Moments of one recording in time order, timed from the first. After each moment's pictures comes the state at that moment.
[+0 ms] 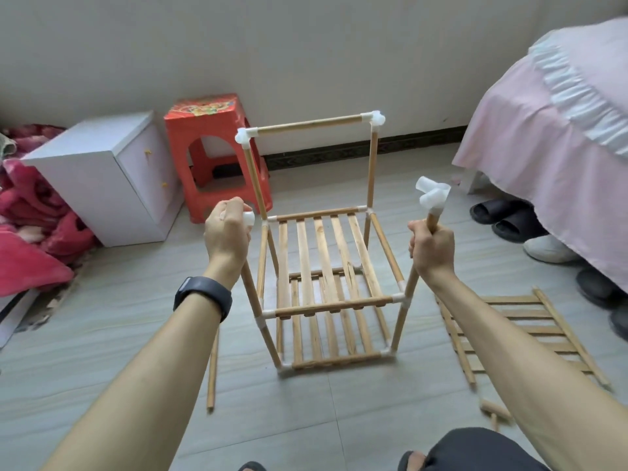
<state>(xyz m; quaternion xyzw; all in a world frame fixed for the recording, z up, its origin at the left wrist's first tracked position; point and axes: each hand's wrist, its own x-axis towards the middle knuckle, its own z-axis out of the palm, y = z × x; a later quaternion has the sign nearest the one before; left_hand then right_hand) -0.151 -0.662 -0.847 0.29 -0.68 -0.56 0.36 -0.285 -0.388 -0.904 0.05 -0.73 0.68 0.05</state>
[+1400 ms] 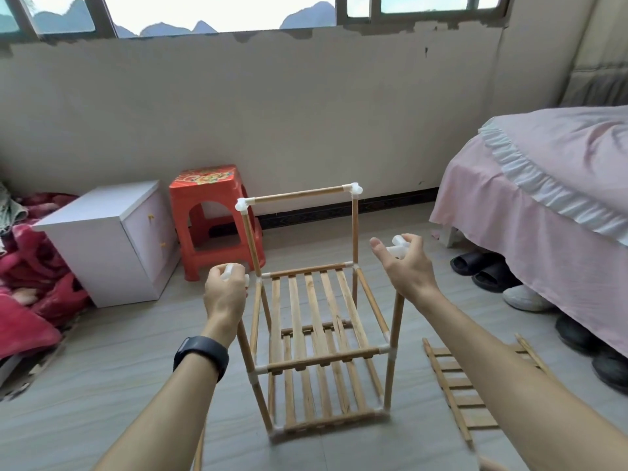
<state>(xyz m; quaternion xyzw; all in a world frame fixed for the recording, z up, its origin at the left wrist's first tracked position) -0.145 -0.662 -0.847 0.33 -0.69 -0.54 0.34 -0.281 -0.381 -0.829 0.12 -0.83 0.53 0.06</state>
